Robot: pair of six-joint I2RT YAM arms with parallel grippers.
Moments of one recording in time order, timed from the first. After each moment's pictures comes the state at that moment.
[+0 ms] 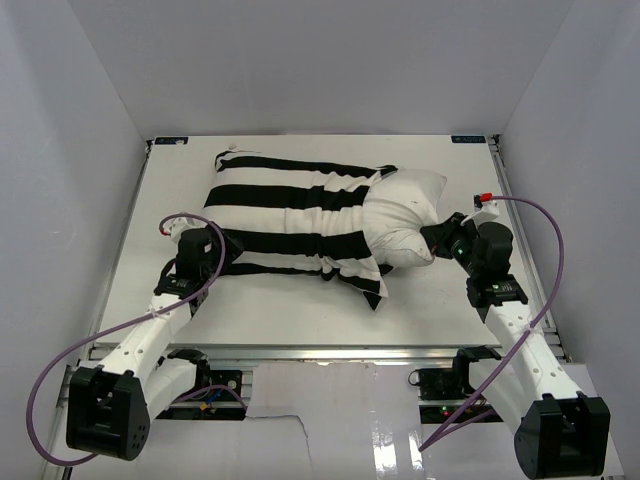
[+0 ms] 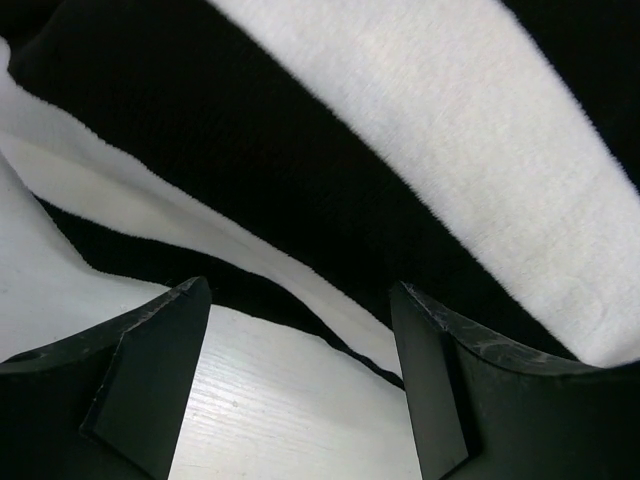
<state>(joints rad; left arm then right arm) -0.19 0.97 0.52 -0.13 -0.17 -0.81 0.11 0.84 0.50 0.06 -0.25 0.49</state>
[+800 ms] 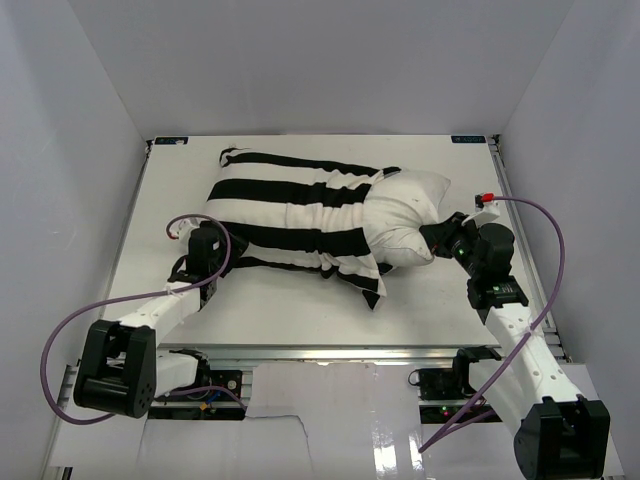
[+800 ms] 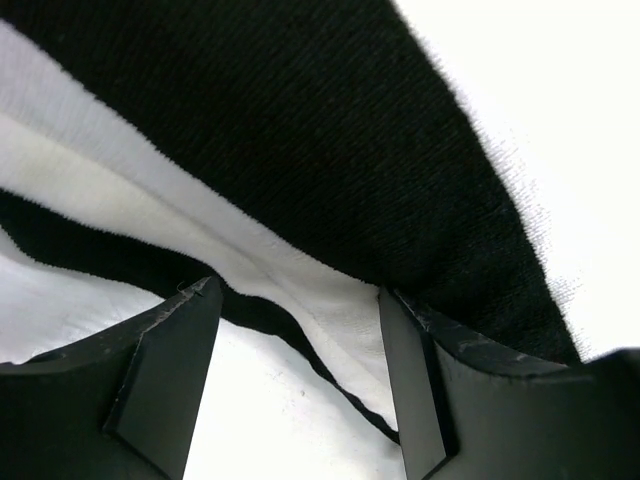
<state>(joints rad) -0.19 1.20 0.46 0.16 -0.14 -0.97 0.10 0.83 0.50 0.08 -0.27 0.50</state>
